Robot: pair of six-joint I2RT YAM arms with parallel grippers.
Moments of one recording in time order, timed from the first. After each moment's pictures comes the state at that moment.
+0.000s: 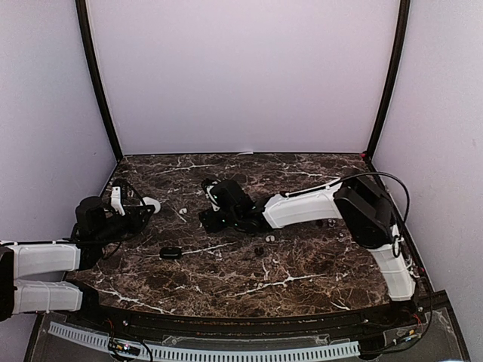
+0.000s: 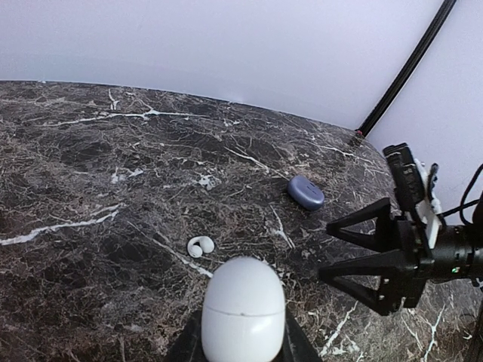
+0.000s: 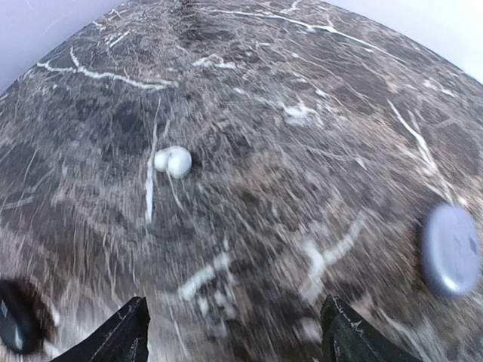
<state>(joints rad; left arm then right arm) -0.23 1.03 0.21 0.56 0.31 -0.36 1.04 2.23 1.57 0.02 0.23 0.25</state>
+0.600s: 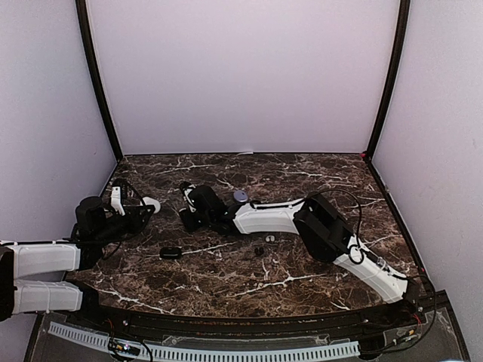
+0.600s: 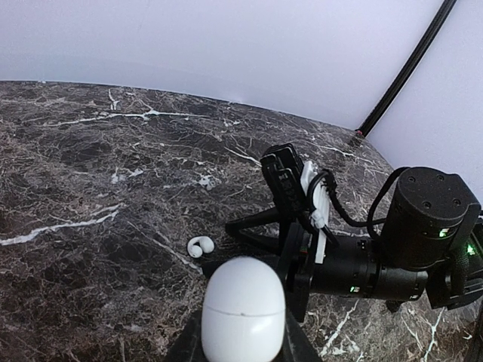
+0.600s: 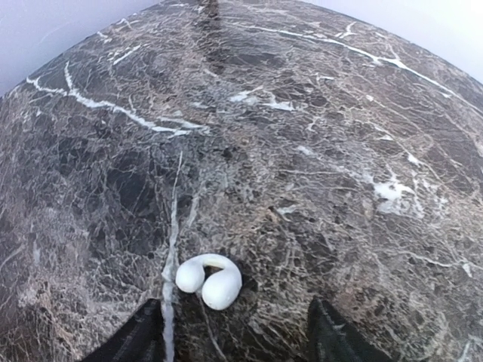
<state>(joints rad) -0.23 1.03 0.21 0.56 0.31 -0.36 1.05 2.70 2.17 -0.01 0.20 0.19</state>
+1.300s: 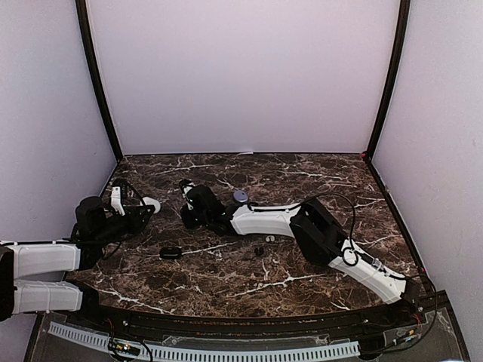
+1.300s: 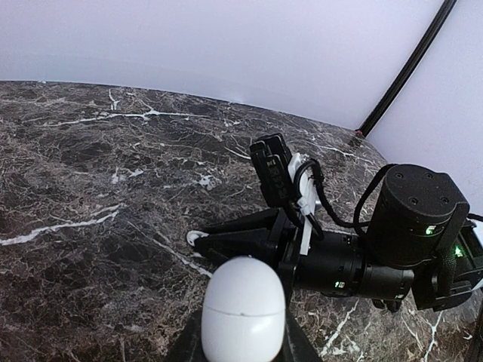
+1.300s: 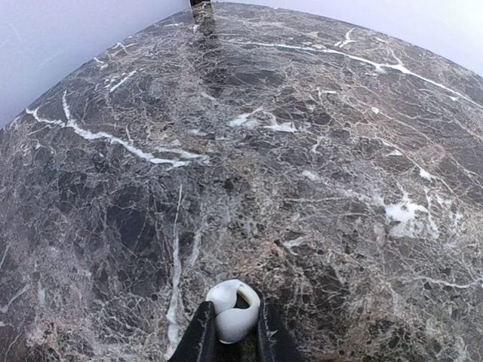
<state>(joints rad) -0.23 1.03 0.21 0.56 0.30 -0.36 1.04 2.80 2.32 0.00 0.20 0.25</state>
